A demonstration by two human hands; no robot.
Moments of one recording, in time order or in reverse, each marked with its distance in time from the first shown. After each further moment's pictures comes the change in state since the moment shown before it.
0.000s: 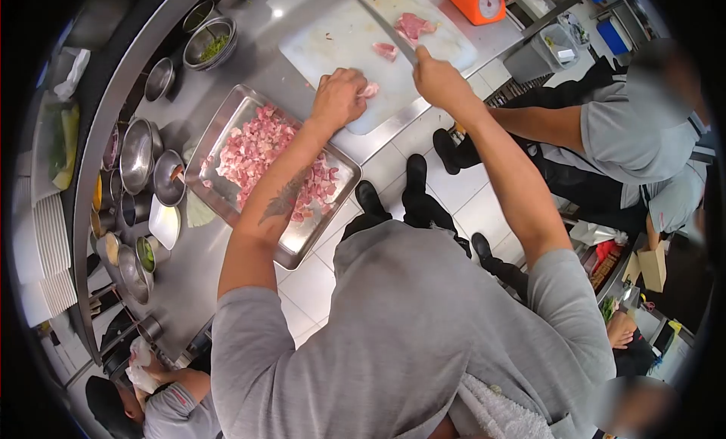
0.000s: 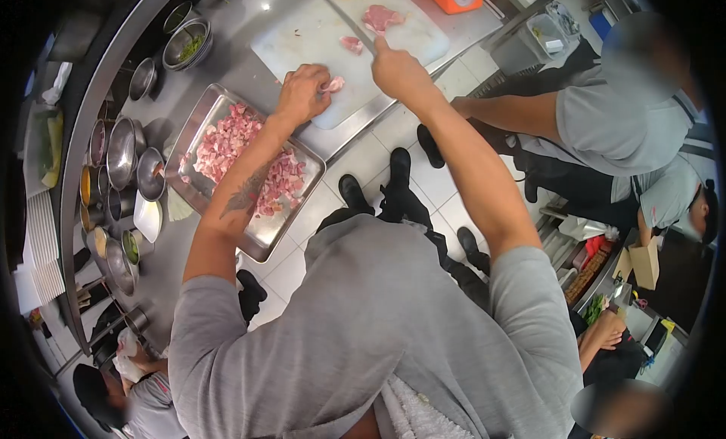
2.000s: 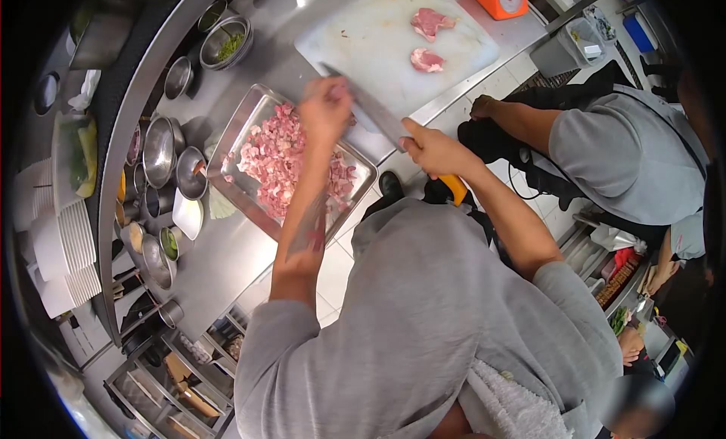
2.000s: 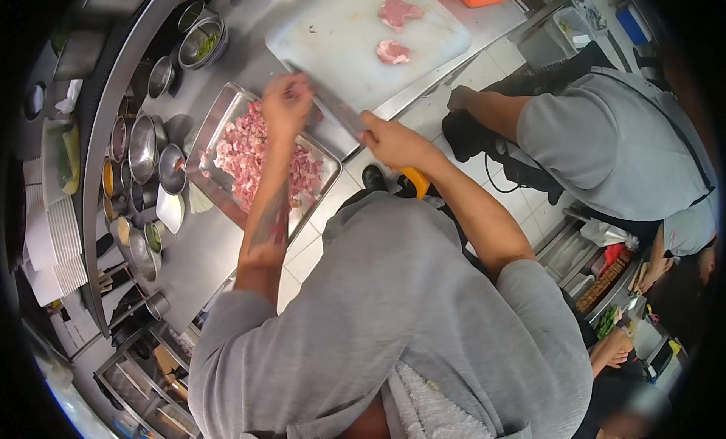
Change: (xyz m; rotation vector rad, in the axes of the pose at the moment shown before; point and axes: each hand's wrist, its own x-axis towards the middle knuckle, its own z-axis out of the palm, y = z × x) left_hand -0.034 0.000 -0.032 -0.310 0.350 -0.499; right_hand -0.090 -0.041 0.011 0.608 -0.636 0.074
